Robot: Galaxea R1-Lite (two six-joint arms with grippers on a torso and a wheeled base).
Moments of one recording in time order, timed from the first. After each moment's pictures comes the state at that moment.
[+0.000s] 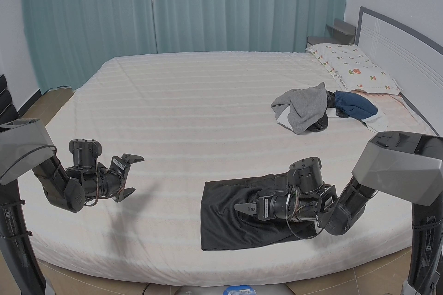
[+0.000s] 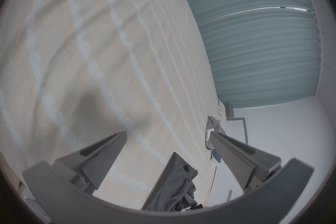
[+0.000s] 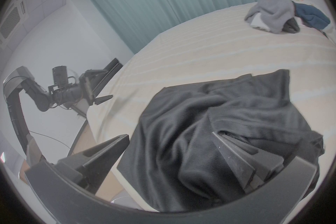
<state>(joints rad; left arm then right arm) -0.04 2.17 -0.71 -0.89 -0.33 -1.19 0.56 2.30 -0.83 -0.89 0.24 0.39</state>
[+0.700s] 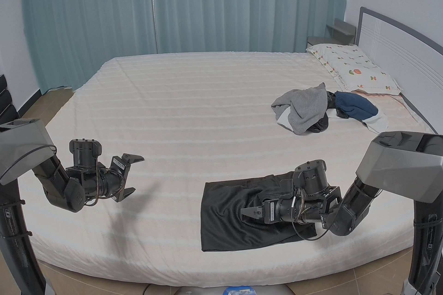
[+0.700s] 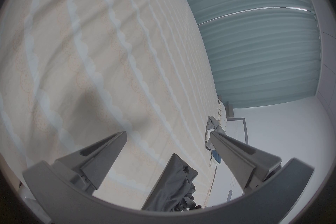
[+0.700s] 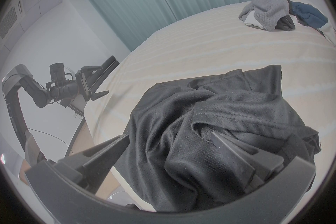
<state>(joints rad) -0.04 2.17 -0.71 -0.89 -0.33 -1.19 0.53 2.30 -0.80 -0.88 0.24 0.36</state>
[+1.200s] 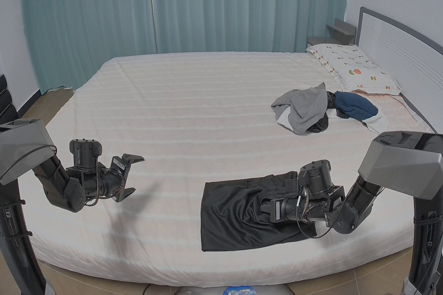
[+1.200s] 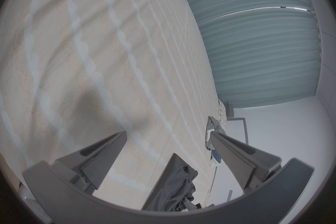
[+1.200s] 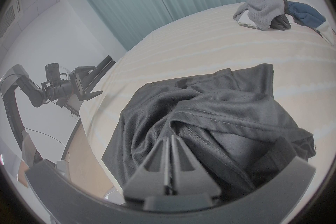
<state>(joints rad) -0.04 2.17 -0.71 -0.89 -0.33 -1.19 0.48 2.30 -0.78 -0.89 0.24 0.34</state>
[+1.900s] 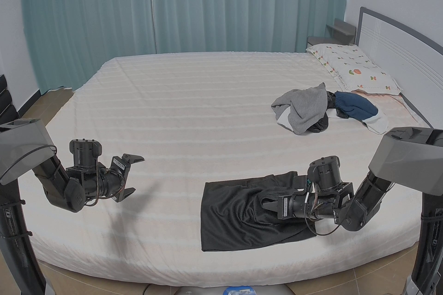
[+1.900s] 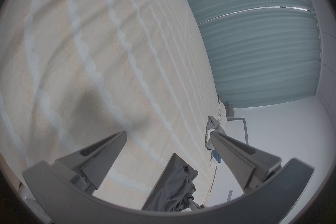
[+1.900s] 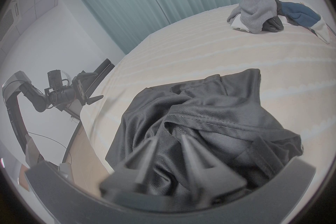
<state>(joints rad) -0.04 2.17 -0.71 -0.89 -0.33 -1.18 0.47 2.26 -0.76 -0.89 0.25 0.35</state>
